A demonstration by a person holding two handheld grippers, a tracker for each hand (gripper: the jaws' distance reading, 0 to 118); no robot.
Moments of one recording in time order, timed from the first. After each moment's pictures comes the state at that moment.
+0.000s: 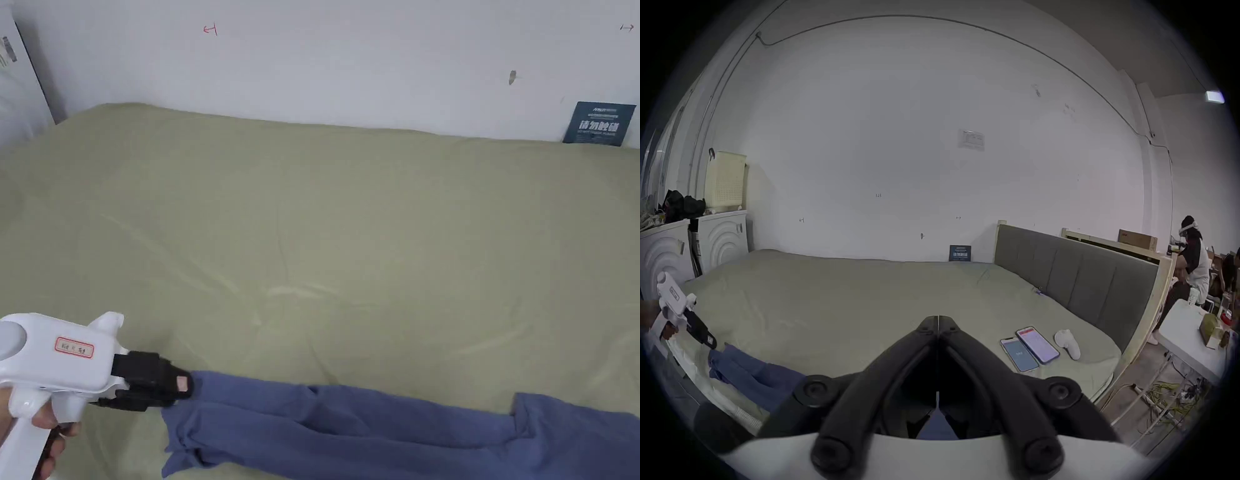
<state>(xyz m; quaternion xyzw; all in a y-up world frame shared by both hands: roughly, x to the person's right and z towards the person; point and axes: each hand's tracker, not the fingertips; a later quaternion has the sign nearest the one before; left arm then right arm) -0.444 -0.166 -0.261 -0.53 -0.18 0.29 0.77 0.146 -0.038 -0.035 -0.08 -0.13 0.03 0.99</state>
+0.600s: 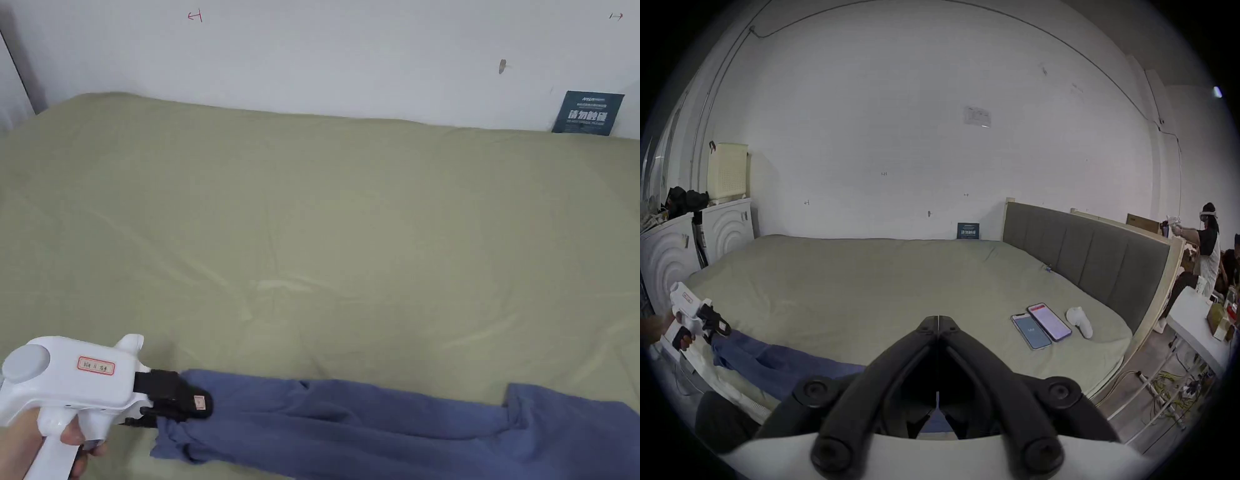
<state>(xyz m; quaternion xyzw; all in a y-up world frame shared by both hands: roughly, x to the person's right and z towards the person) -0.415 -0.208 -0.268 -0.57 -0.19 0.34 0.73 0.138 -0.058 -0.041 -0.13 -0.10 0.01 0.99</state>
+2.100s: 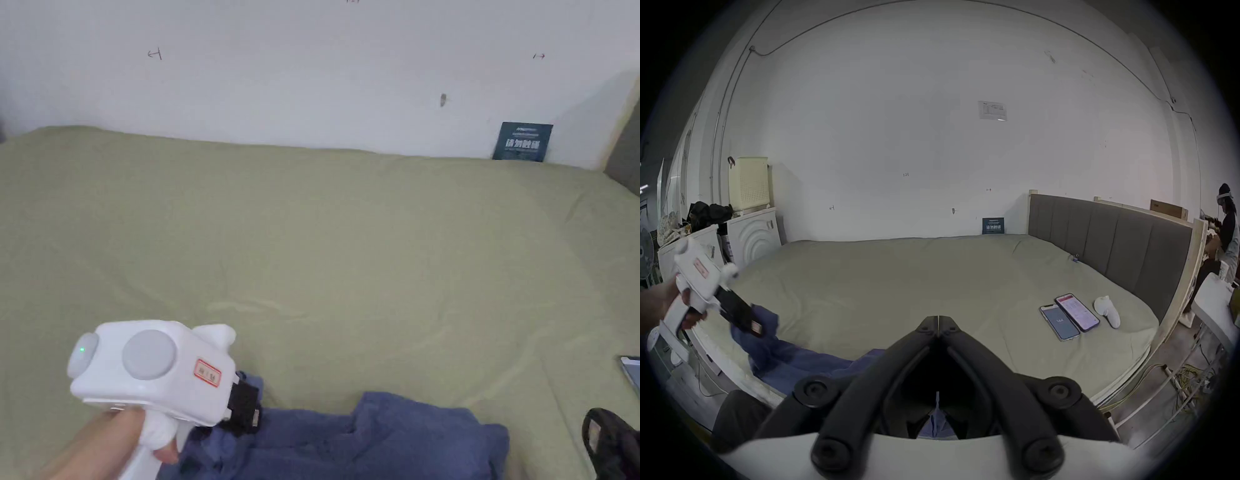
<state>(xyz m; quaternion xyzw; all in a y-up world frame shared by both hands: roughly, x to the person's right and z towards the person) -0.202 -0.115 -0.239 -0.57 -0.19 0.07 0.80 0.147 -0.063 -0.022 -0.13 -0.04 -0.03 0.99</state>
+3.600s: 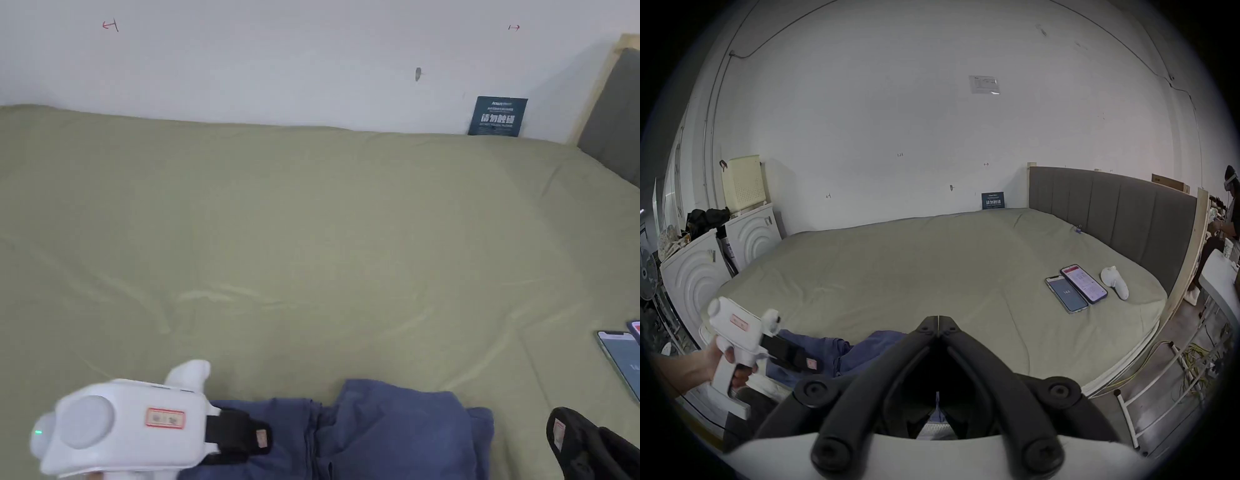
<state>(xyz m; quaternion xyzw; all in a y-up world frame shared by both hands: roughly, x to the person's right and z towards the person) -0.250 -0.163 -0.228 -0.52 -0.29 0.25 0.77 0.142 -0.076 -0.038 -0.18 -0.03 -0.06 0.98</state>
